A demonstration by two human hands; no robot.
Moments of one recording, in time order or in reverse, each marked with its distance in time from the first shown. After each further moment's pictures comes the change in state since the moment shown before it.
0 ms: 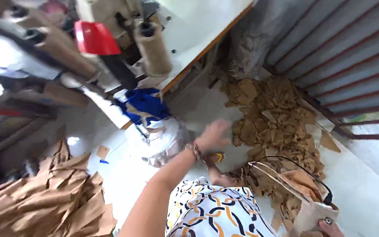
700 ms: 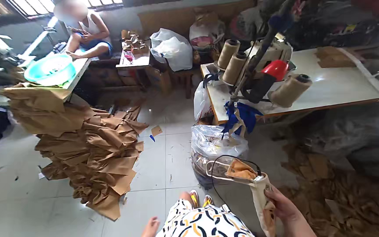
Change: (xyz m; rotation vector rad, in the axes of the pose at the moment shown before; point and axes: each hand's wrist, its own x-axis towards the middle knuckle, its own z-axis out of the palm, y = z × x) left_hand -0.667 -0.061 0.155 -0.989 0.622 -1.287; right_hand -0.037 0.083 0.291 -0.255 -1.310 0.154
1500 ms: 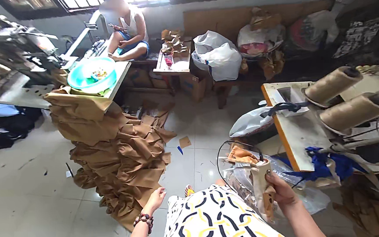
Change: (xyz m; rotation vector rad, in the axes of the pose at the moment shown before) left_hand 0.191 0.139 -0.348 0.199 0.043 0.063; right_hand 0.351 0.003 0.257 -0.029 -0.208 0.018
